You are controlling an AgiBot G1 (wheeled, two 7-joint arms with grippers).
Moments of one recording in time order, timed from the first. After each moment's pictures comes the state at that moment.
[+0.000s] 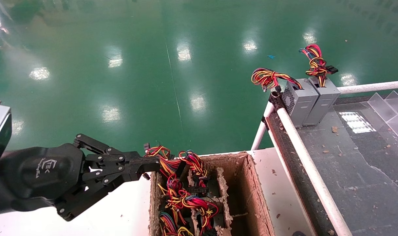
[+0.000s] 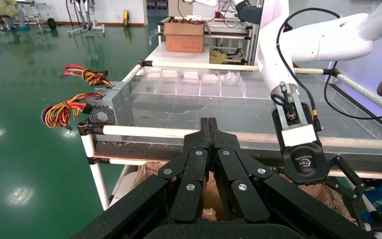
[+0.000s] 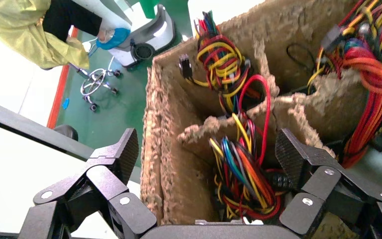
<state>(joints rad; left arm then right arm) -1.10 0.57 0.38 -1.25 0.66 1.45 -0.13 1.02 -0.69 -0.66 1.29 -1.07 -1.55 0.30</state>
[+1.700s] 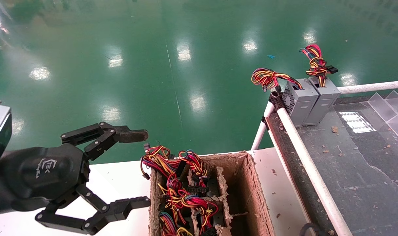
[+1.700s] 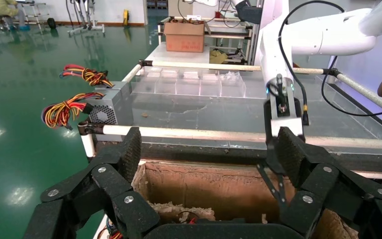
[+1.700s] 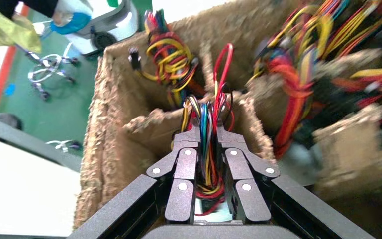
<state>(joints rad) -1.10 0.57 0.38 -1.25 0.66 1.45 -0.13 1.01 -0.64 -0.61 1.34 -1.04 -1.46 0.19</state>
